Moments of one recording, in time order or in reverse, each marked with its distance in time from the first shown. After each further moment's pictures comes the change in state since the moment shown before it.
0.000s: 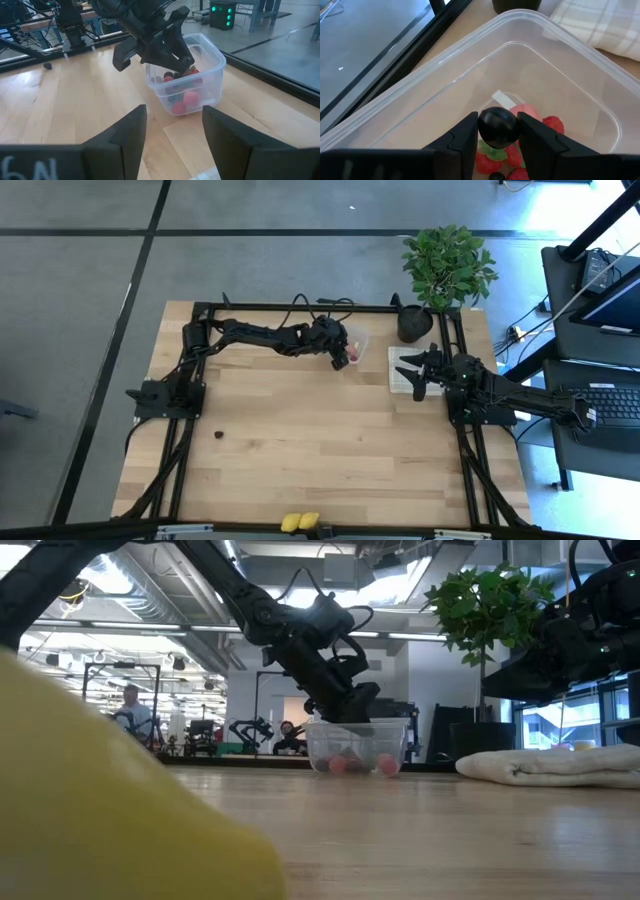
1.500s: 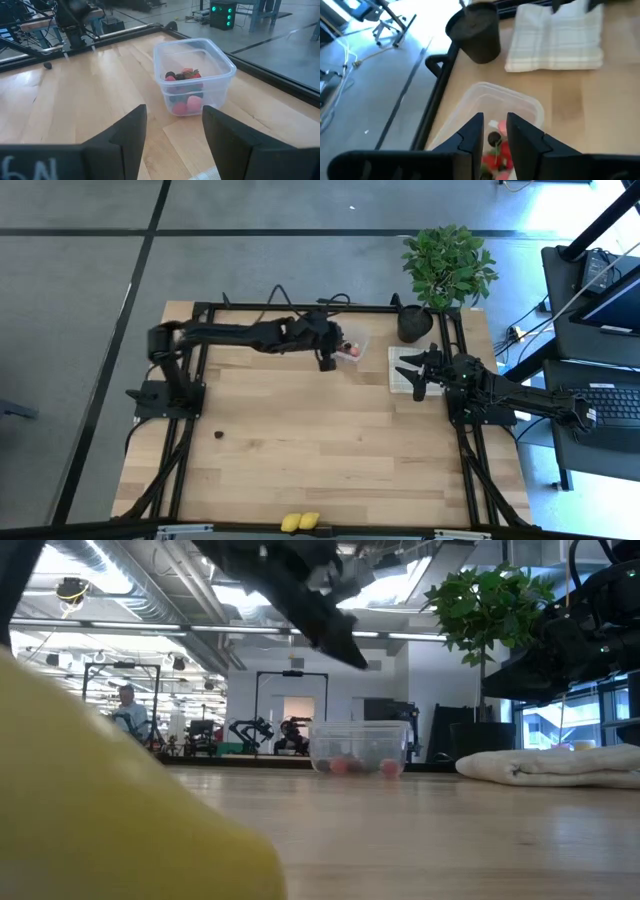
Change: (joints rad) left arm -0.073 -0.281 -0.001 -0.203 0.001 0.323; right arm 0.000 0.000 0.000 0.000 0.000 -0.002
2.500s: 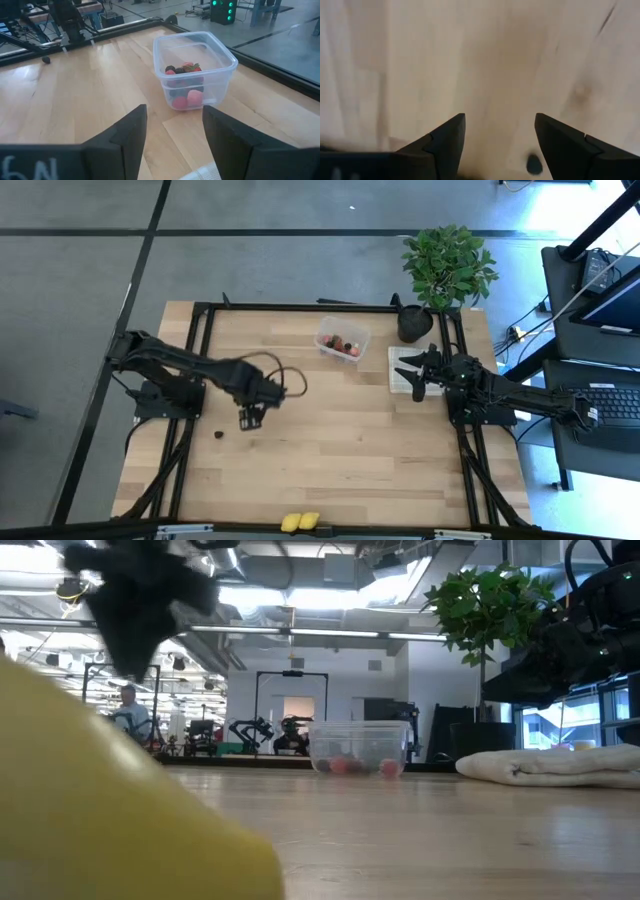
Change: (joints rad) left arm -0.405 -0.297 -0.196 -1.126 0.112 -0.715; right arm 0.000 0.028 0.000 0.000 -0.002 0.002
